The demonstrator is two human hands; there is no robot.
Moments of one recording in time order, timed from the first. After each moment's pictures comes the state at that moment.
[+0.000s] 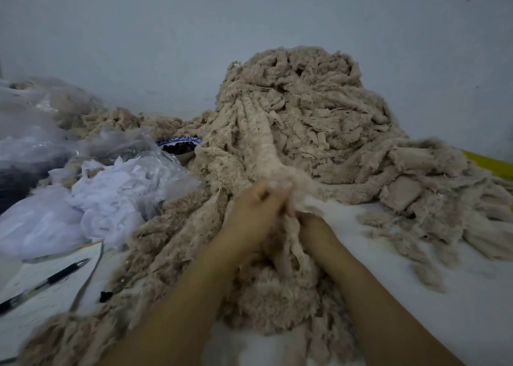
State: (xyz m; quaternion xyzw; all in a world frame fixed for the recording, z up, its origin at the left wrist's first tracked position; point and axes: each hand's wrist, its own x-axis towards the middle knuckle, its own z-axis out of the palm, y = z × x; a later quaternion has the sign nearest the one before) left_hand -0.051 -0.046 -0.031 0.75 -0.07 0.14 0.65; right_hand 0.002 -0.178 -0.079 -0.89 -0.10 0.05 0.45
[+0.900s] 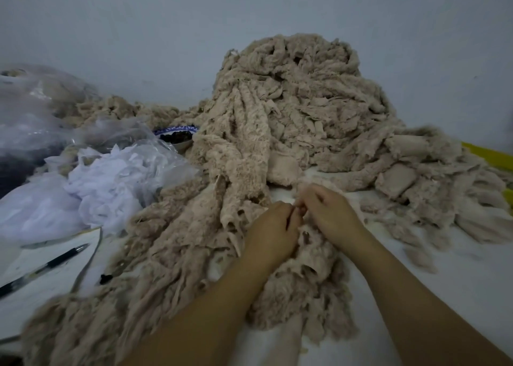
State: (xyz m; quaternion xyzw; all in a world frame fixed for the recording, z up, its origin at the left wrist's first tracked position) left_hand -0.044 -0.074 -0.085 0.93 -0.07 0.13 0.34; right_hand -0.008 -0.207 -0.063 -0.85 -0.15 -0.05 0.50
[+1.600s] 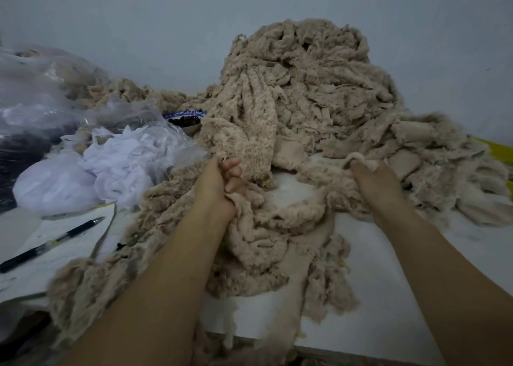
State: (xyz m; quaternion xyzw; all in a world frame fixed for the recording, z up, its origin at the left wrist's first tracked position) left_hand -0.047 -0.004 -0.043 0.35 0.17 0.10 0.92; right_hand 0.008 -0.250 -0.054 -0.80 0.06 -0.11 0.59
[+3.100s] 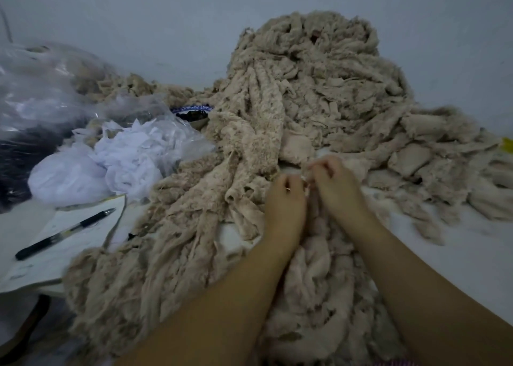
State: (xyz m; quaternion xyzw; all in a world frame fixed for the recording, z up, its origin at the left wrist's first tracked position) left_hand -0.066 -0.098 -0.082 0.75 0.11 0.23 0.61; right_hand -0.026 -0.189 -0.065 -0.84 -0.11 -0.12 0.52
